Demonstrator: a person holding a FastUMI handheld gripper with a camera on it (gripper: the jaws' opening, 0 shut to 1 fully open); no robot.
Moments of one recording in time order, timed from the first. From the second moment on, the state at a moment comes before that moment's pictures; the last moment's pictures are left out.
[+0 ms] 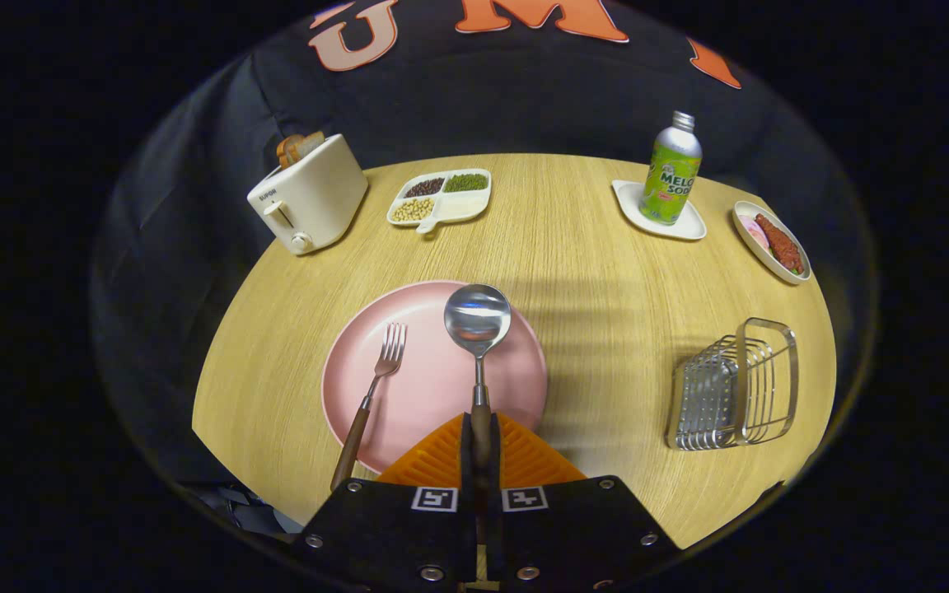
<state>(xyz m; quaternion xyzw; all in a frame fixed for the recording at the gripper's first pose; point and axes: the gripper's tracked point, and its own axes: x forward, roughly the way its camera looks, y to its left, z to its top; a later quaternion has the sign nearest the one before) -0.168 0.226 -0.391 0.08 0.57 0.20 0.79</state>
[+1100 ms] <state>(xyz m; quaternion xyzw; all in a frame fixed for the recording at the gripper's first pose) -0.169 0.031 -0.350 0.05 0.59 0.11 0.80</state>
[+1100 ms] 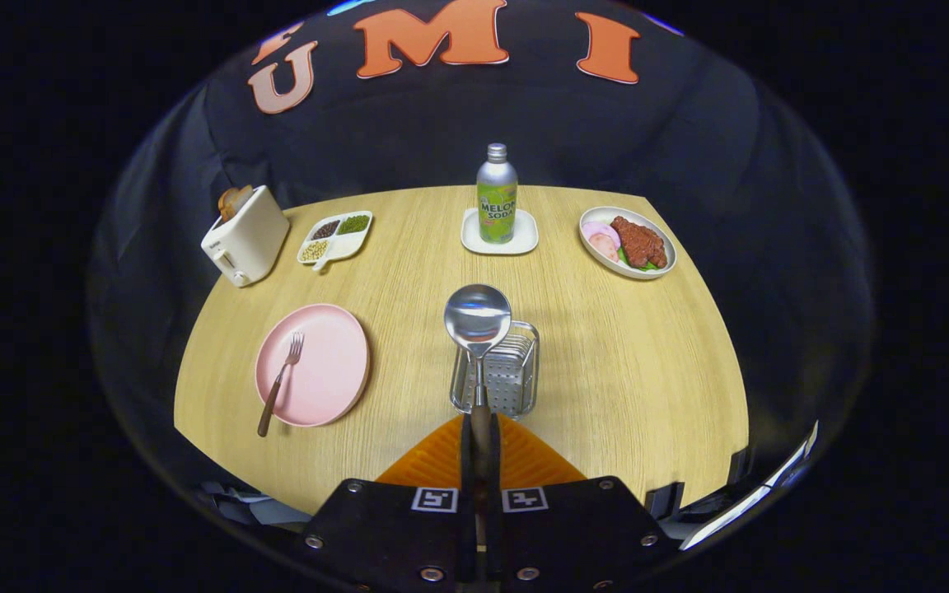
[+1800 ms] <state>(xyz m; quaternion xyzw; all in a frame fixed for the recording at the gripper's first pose) -0.163 0.022 -0.389 0.02 0.63 0.11 0.77</state>
